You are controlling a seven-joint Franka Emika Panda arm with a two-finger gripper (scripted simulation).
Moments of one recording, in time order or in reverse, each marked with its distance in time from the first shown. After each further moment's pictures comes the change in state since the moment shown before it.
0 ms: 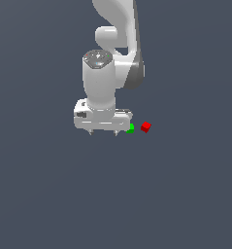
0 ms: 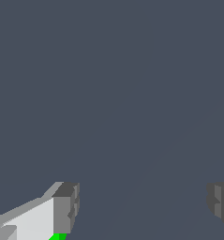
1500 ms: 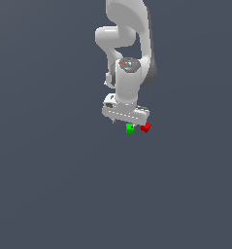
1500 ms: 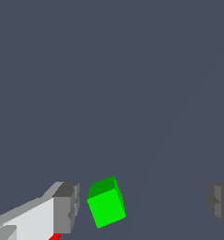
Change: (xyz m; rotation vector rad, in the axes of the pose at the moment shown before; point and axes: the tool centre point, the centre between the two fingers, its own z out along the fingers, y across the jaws) arm -0.097 -0.084 0.048 0.002 -0.028 0.278
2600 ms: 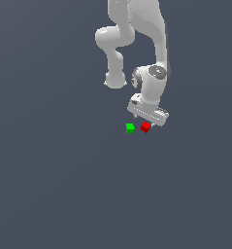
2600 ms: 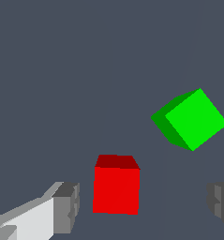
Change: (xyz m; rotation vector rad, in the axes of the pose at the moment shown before) arm -0.098 -0.093 0.050 0.003 -0.029 0.290
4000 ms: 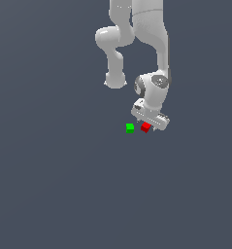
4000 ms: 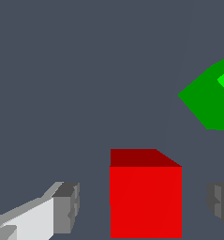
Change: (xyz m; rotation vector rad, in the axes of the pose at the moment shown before) arm -0.017 -0.015 0.039 0.001 -0.005 0.050
